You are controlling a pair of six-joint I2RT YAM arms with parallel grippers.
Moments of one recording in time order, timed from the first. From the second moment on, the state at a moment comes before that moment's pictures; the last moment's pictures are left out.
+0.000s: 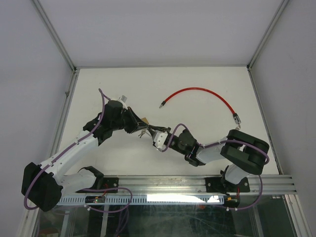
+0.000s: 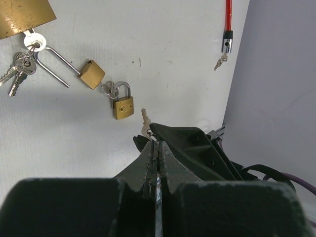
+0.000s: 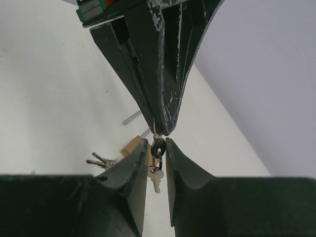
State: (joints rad) left arm -0.55 1.08 0.77 -0.31 0.28 -1.06; right arm 1.08 1.59 0.43 1.22 -0.01 -0.59
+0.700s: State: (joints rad) left arm -0.55 0.95 0.68 -0.17 0.25 -1.01; right arm 1.00 1.41 0.43 1.02 -0.17 -0.29
